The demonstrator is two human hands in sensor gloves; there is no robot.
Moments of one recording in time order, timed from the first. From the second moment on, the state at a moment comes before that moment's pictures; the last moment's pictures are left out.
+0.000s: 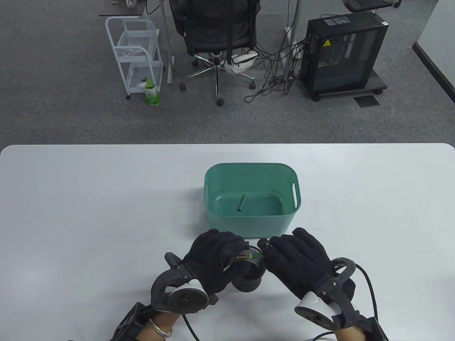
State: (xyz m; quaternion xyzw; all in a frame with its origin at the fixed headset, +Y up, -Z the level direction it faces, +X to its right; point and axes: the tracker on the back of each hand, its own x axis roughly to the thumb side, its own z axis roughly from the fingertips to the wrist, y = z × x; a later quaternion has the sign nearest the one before) left_hand -0.106 -0.615 -0.229 0.26 -0.39 0.22 0.86; right_hand 0.135 -0.609 -0.210 0.30 -0.42 0.85 0.06
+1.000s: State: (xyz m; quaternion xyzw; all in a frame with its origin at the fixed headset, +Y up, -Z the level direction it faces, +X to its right) left_hand -0.107 -0.615 -0.231 0.28 -0.38 0.24 0.85; right_hand 0.134 -0.610 -0.208 0.31 -0.42 0.85 0.06
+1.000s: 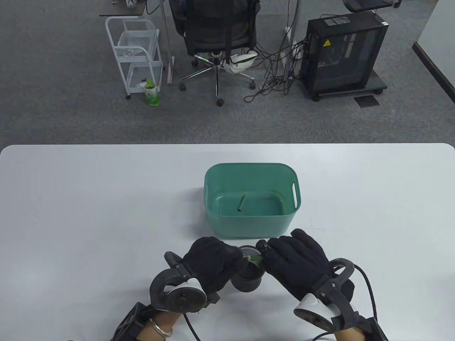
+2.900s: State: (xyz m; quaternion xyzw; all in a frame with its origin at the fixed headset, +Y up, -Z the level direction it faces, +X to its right) left_hand -0.107 -0.615 -0.232 0.27 -0.38 0.24 0.85; right_hand 0.134 -0.610 -0.209 0.31 -0.41 0.85 0.06
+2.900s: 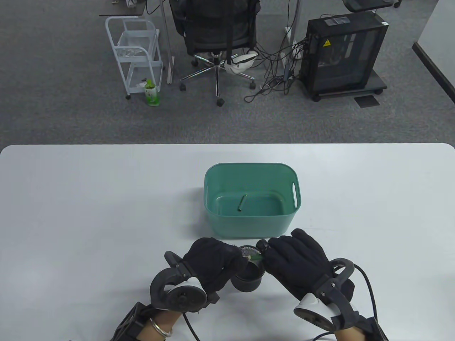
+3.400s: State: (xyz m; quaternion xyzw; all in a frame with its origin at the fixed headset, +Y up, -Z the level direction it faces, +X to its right) left_hand -0.108 -0.616 -0.232 0.27 -0.39 0.23 0.85; right_hand 0.135 -0.610 -0.209 0.31 -0.42 0.85 0.06
